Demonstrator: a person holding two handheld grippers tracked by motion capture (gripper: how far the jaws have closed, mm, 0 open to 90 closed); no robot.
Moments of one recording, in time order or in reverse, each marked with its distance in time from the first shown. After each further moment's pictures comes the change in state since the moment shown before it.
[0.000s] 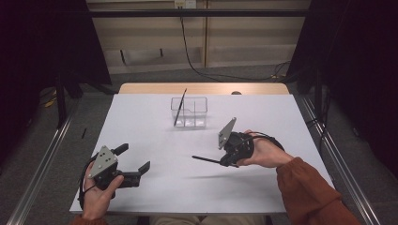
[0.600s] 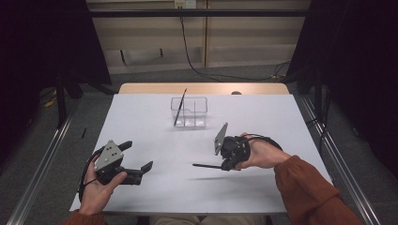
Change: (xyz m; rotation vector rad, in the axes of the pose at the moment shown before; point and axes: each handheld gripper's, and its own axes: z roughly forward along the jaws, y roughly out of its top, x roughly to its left) left arm 0.001 0.018 0.008 0.100 -0.039 0.058; right arm 0.003 0.006 0.012 0.120 0.035 -0.041
